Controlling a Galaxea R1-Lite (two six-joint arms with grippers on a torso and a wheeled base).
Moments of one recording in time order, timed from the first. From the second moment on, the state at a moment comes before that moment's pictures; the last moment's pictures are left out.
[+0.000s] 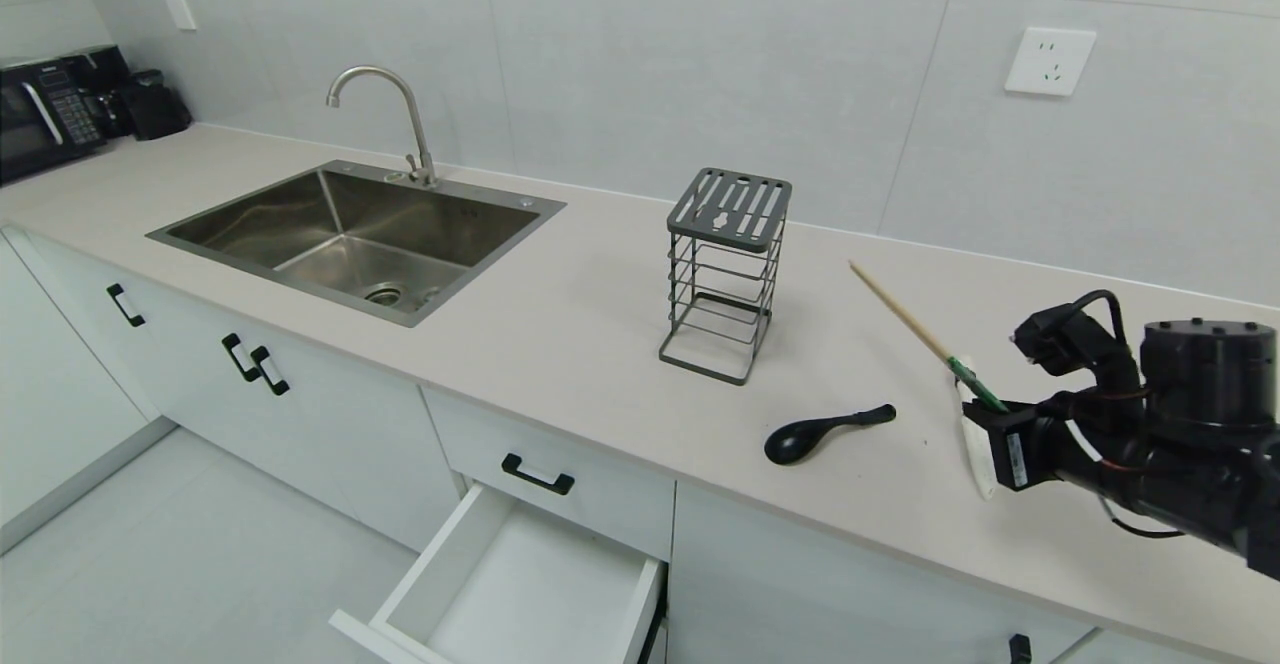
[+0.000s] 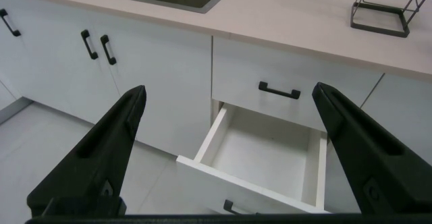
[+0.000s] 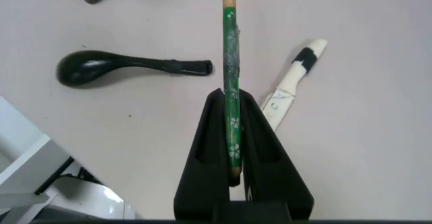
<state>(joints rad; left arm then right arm) 0.00 0.00 0.00 0.00 -0.03 -0.01 0.19 1.66 -0.42 -0.75 -0.01 -0.16</state>
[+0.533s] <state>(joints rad) 0.00 0.00 0.00 0.00 -0.03 -0.01 0.34 1.37 -0.32 -0.75 0.00 -0.16</state>
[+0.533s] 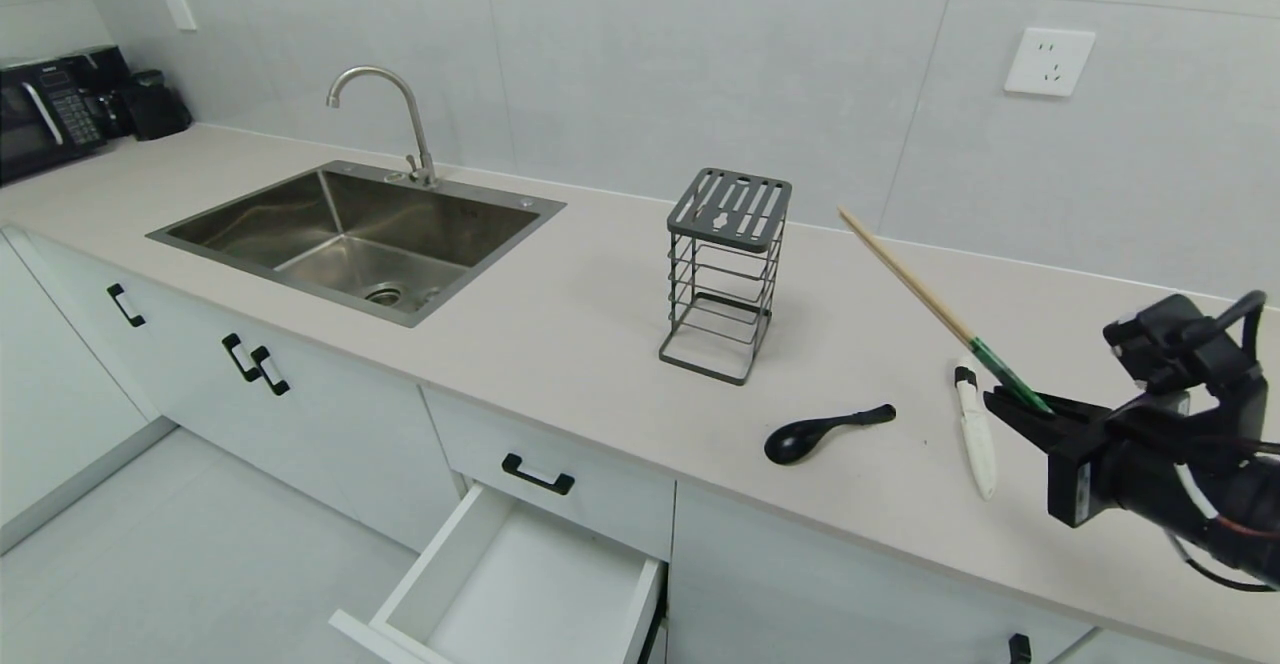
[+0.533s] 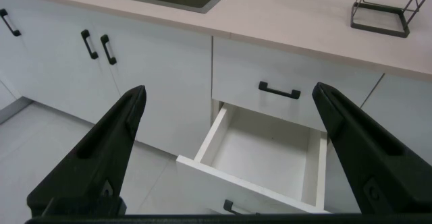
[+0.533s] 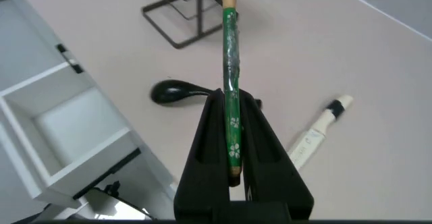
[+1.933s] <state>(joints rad) 0.00 0.00 0.00 0.00 -0.03 -0.01 0.67 1.32 -0.37 -0.76 0.24 -0.14</state>
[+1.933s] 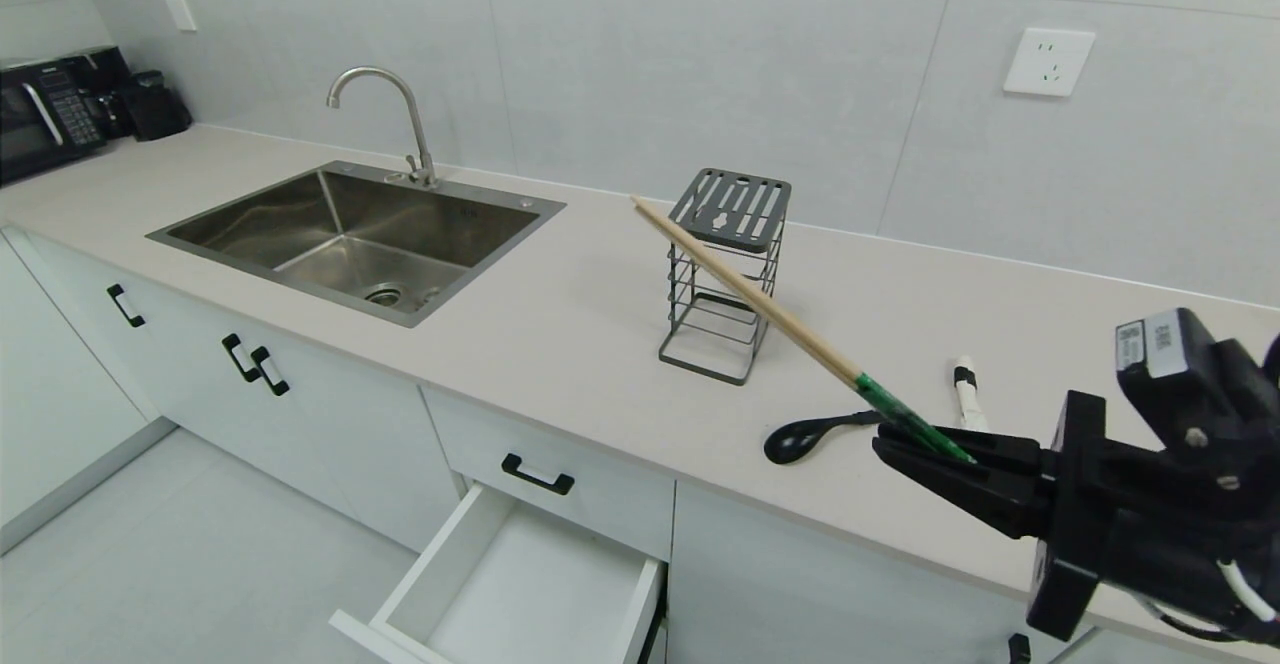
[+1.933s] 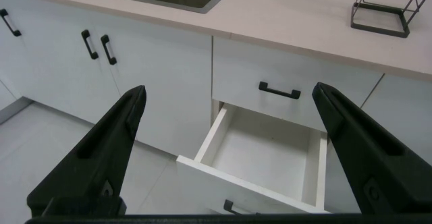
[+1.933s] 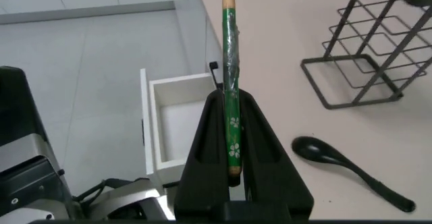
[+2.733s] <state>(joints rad) 0.00 0.00 0.00 0.00 -0.03 -0.01 0.99 1.58 -0.47 -0.75 -0.07 0.08</state>
